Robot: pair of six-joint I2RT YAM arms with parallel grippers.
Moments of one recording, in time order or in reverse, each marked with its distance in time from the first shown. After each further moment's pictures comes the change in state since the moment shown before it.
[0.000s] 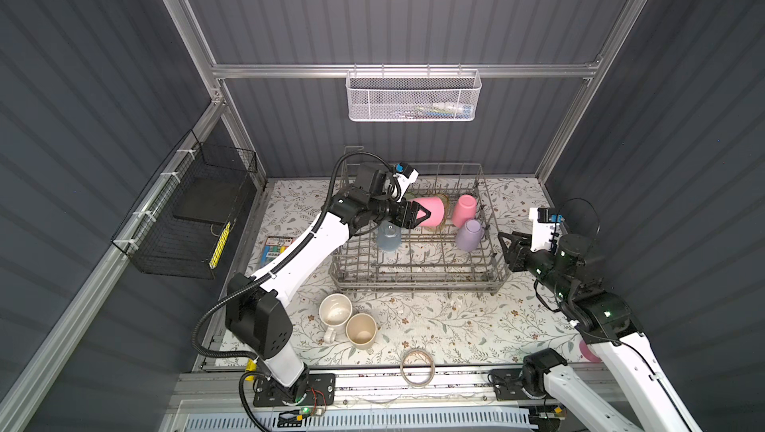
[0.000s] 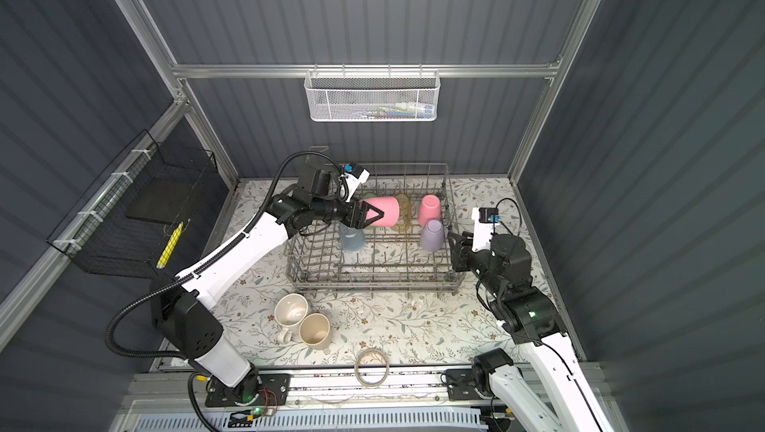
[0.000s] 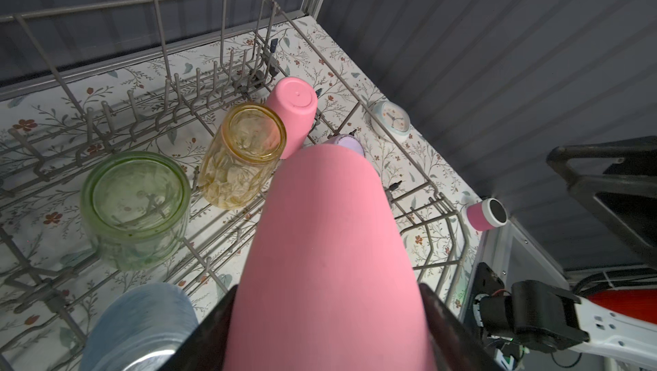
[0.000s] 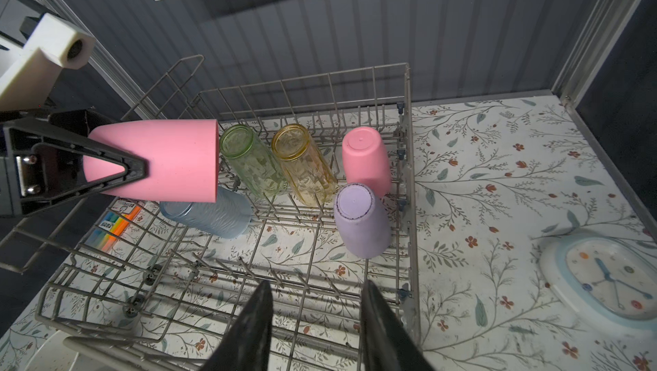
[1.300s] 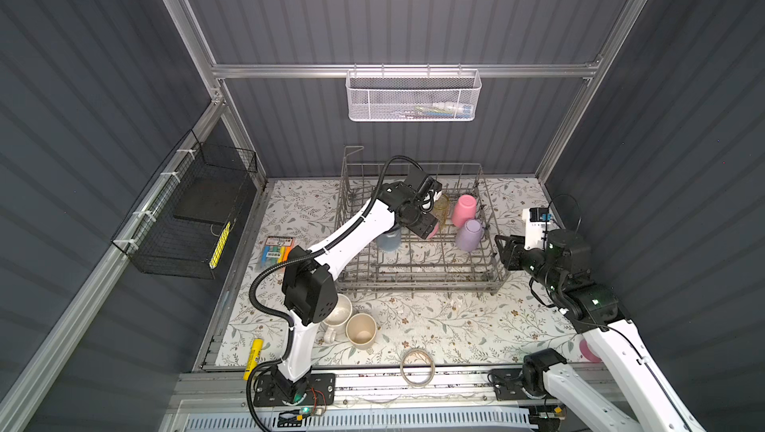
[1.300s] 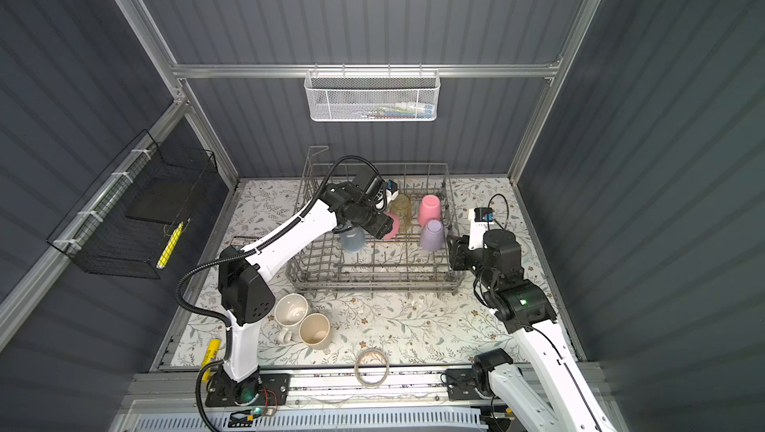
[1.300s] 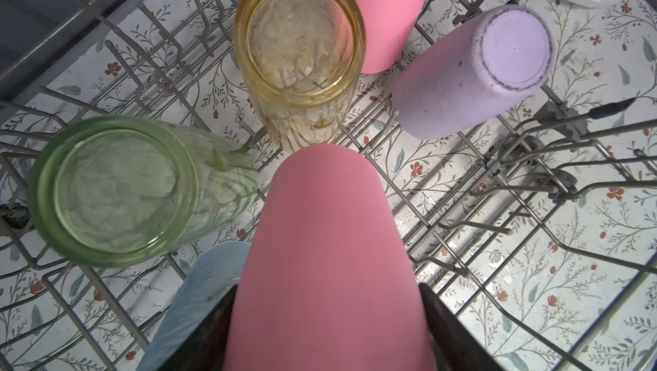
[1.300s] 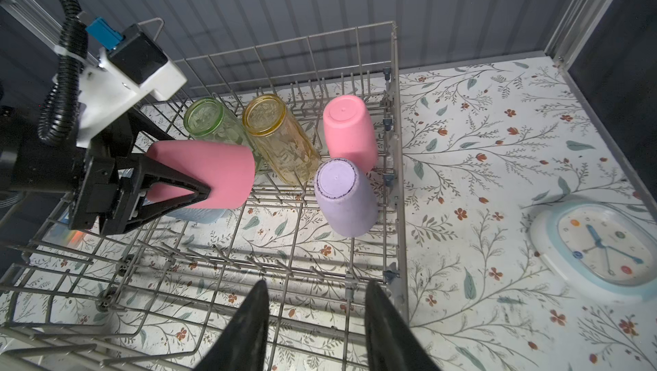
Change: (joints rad) left arm -0.142 0.350 0.393 -0.409 -0.446 0.191; right arm -0.032 0.064 -0.016 -0.016 -0.003 0.000
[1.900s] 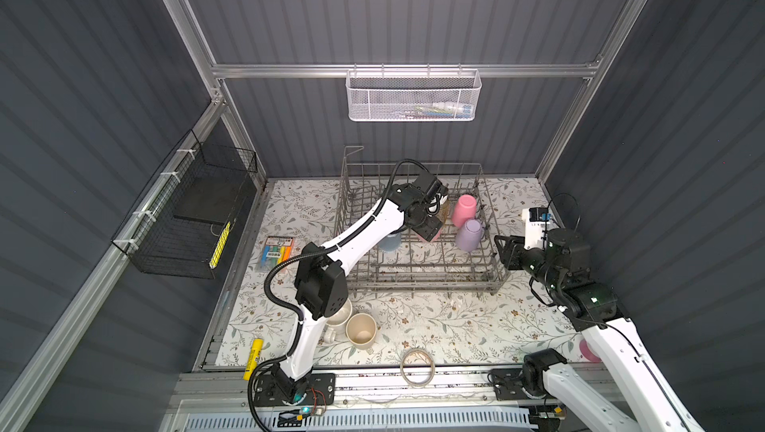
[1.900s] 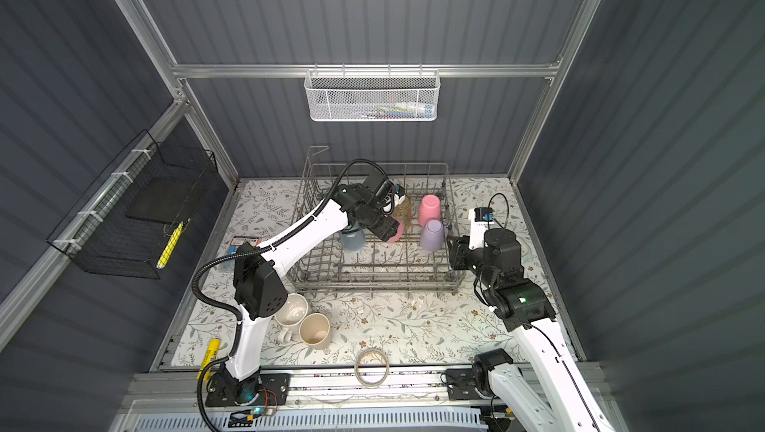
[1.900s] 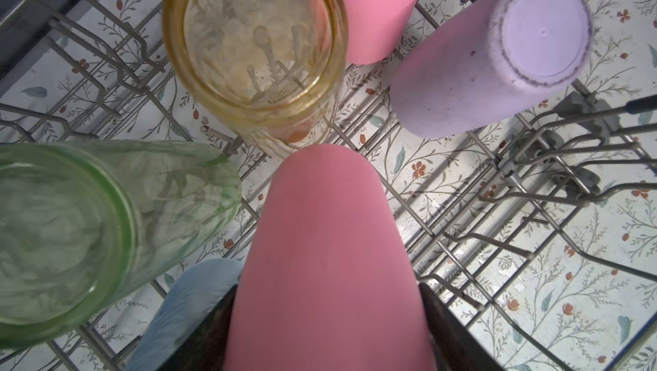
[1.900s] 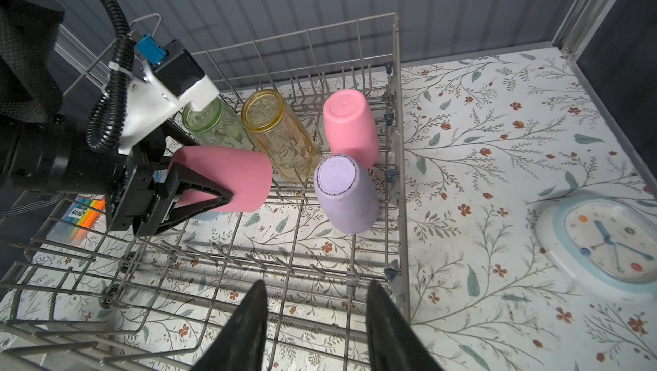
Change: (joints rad) left arm -0.014 0.101 0.088 -0.040 -0.005 0.008; right arm -0.021 0.010 -0.005 0.001 -0.035 0.000
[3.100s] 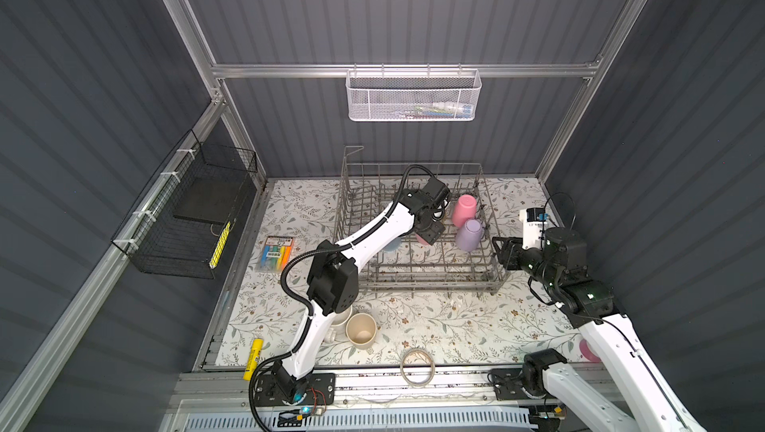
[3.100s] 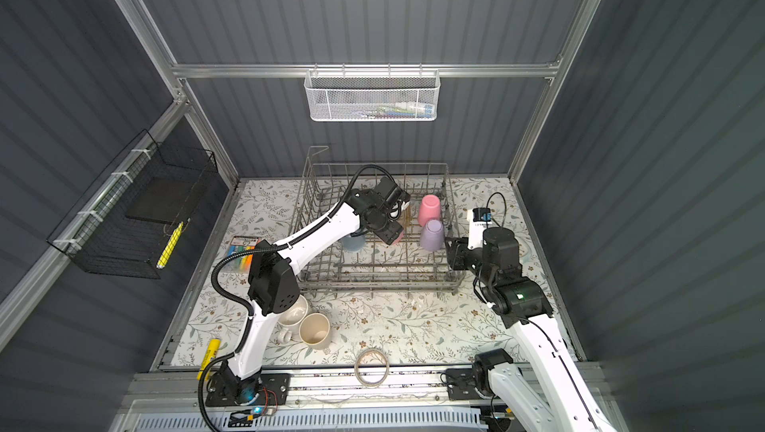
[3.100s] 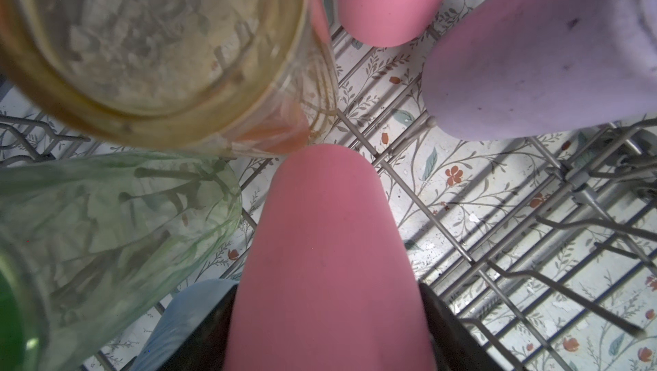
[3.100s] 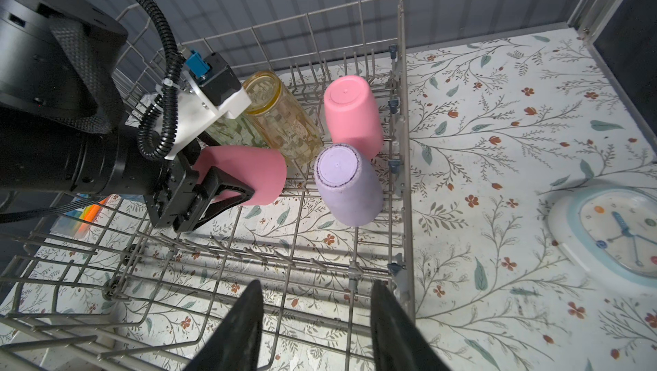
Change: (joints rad) left arm -0.019 0.094 0.045 0.005 -0.101 0.010; right arm -0.021 0.021 -0.011 0.001 -0.038 0.003
